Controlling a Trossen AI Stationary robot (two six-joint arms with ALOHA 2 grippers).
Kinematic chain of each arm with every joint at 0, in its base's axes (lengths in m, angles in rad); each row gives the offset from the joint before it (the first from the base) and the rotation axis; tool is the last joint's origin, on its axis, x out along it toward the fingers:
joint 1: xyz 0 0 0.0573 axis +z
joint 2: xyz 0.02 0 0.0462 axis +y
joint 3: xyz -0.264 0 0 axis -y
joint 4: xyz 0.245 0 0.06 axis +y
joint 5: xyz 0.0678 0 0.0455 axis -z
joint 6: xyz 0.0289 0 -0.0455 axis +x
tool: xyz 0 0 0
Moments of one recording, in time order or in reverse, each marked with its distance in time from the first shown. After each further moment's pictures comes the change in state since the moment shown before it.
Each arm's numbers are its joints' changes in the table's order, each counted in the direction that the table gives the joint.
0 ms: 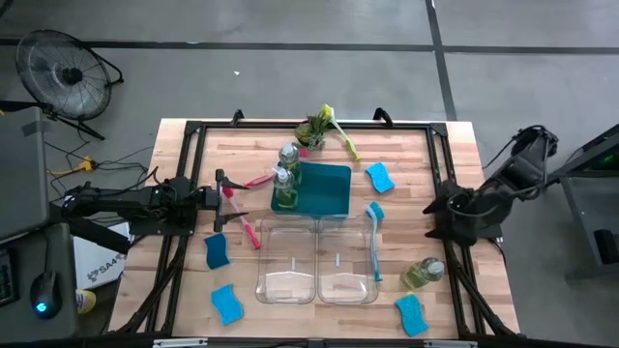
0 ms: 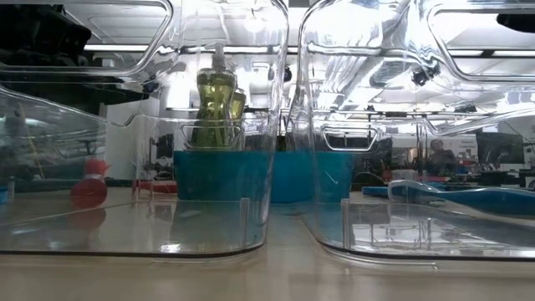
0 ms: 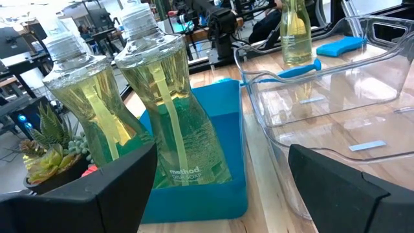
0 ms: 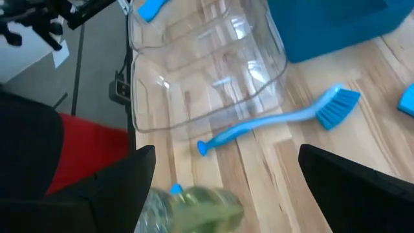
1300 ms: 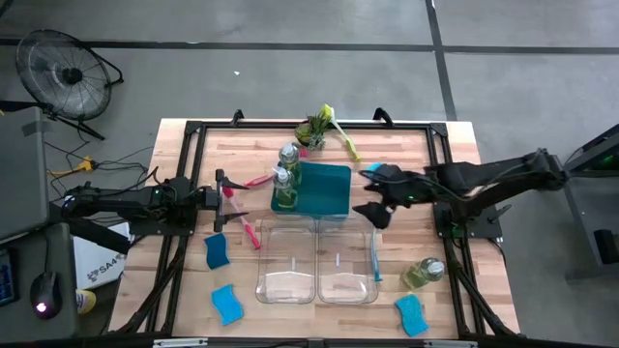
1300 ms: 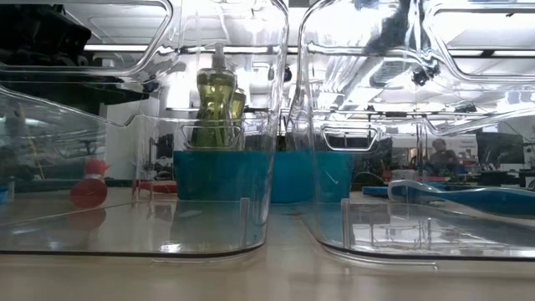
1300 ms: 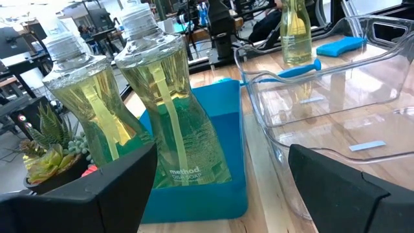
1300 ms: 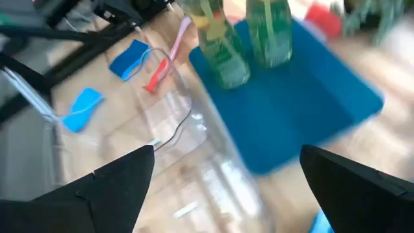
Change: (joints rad) left arm 0.000 0.000 0.000 0.000 0.000 0.000; right arm -0.607 0.493 0.073 -0.503 -0.107 -0.278
